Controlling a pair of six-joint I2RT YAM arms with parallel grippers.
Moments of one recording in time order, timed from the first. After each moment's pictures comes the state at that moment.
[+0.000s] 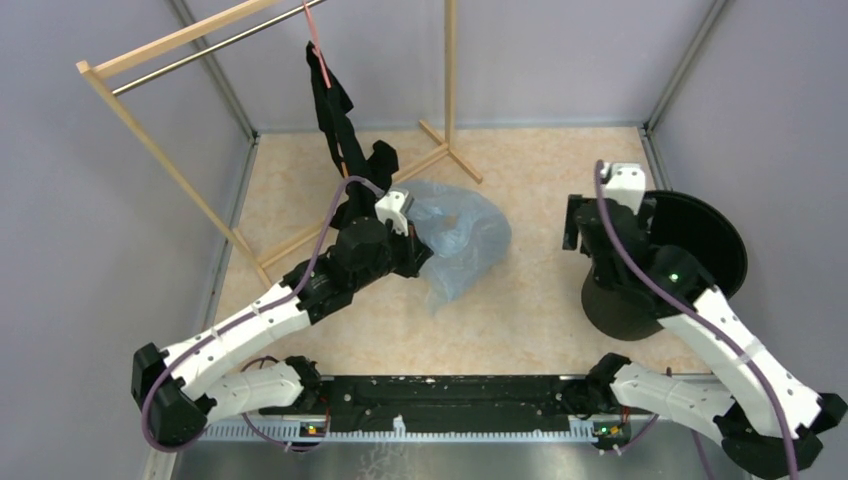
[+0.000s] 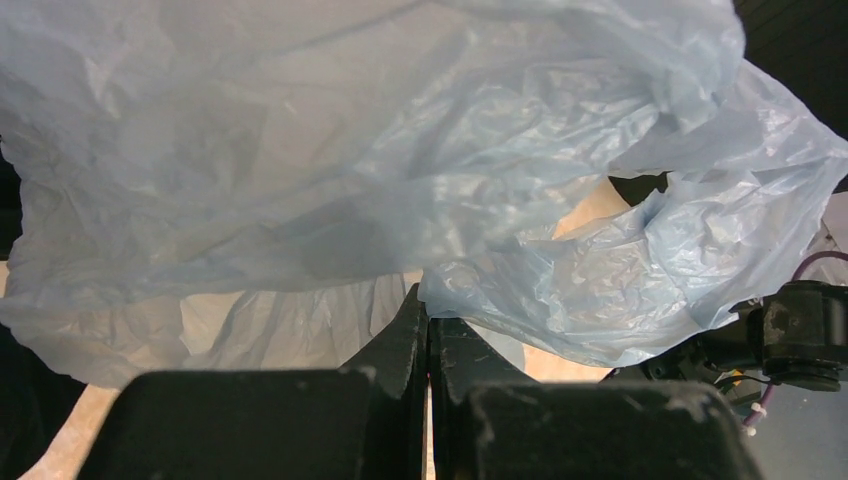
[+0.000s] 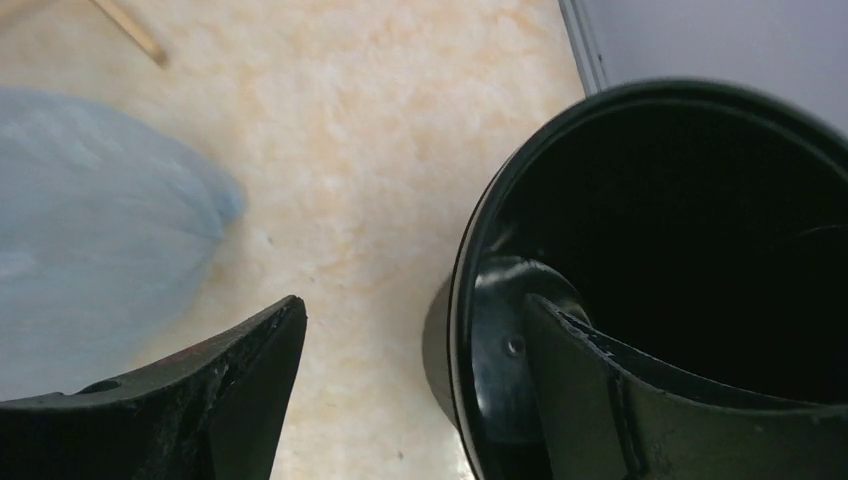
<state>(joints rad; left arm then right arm) -0.85 1.05 0.89 -0.24 -0.09 -0.47 0.72 0.86 1.23 -0.96 0.85 0.37</state>
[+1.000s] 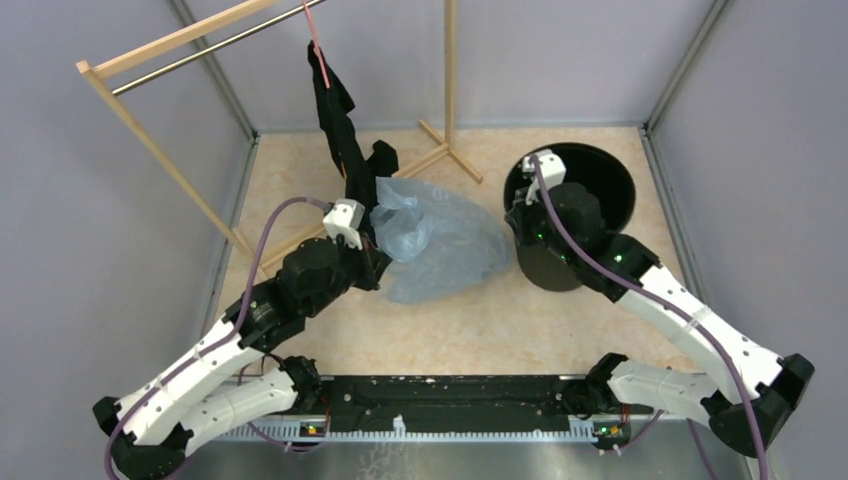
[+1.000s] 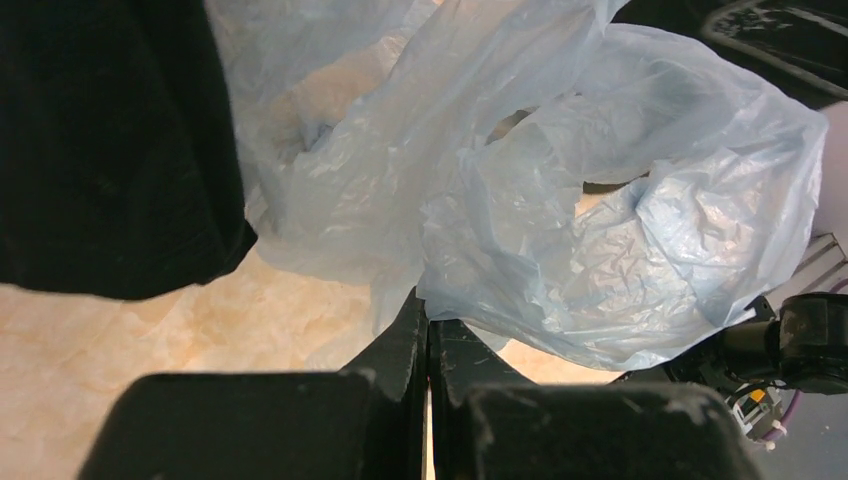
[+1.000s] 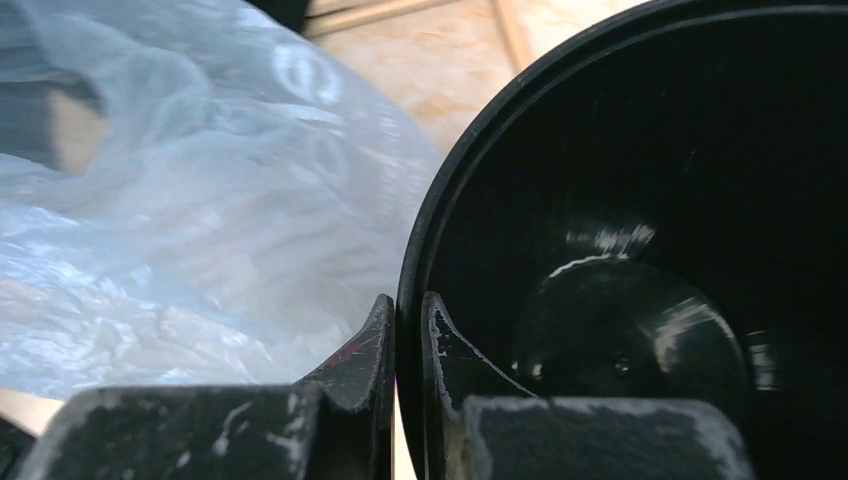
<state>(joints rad) -0.85 0.76 0.89 -0.49 -0.23 -0.48 0.72 1.00 1.06 -0.50 0.28 0.18</state>
